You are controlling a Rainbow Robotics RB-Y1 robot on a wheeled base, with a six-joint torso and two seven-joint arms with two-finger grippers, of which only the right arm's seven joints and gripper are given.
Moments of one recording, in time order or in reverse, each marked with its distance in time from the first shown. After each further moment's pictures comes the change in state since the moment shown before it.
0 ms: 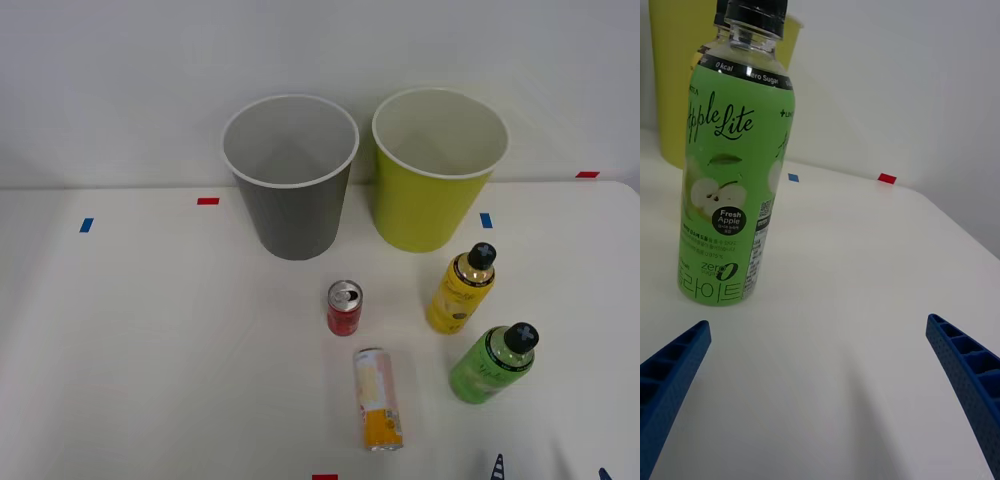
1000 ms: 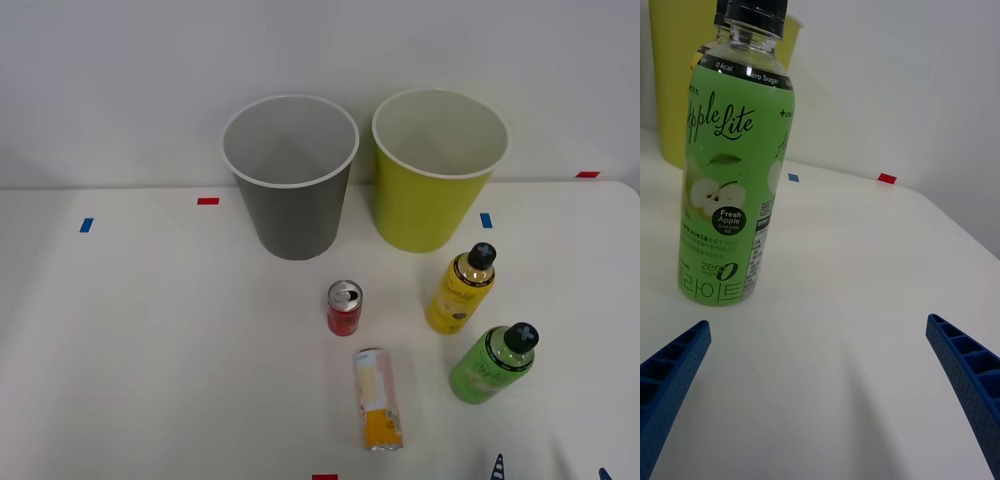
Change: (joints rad) arm 0.000 0.000 0.000 0.000 0.000 0.000 0.000
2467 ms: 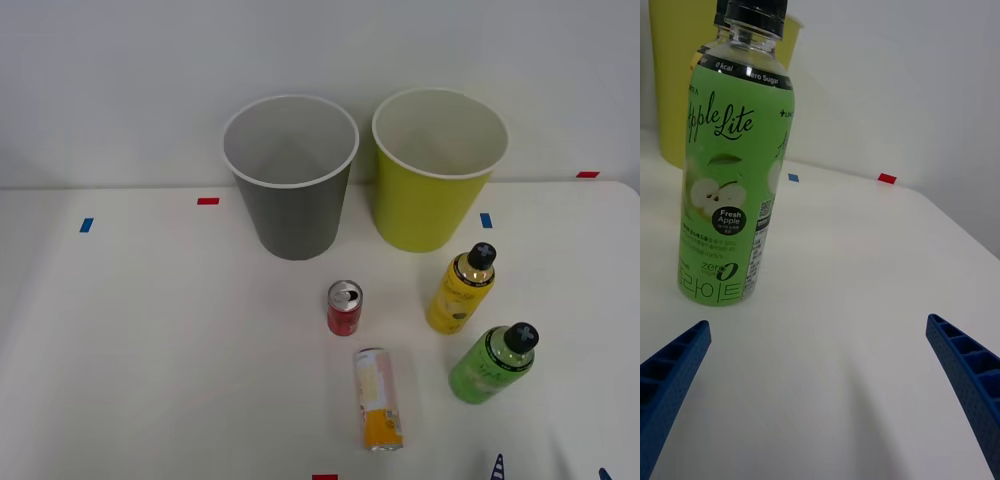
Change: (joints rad) arm 0.000 0.000 0.000 0.000 0.000 0.000 0.000
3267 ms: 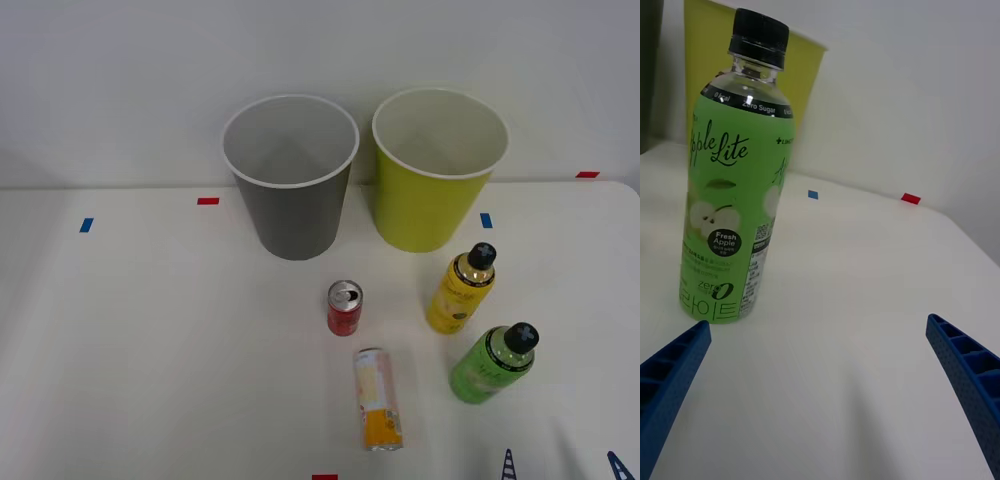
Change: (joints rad) arm -0.022 -0.204 0.028 -0.080 -0.087 0.046 -0.016
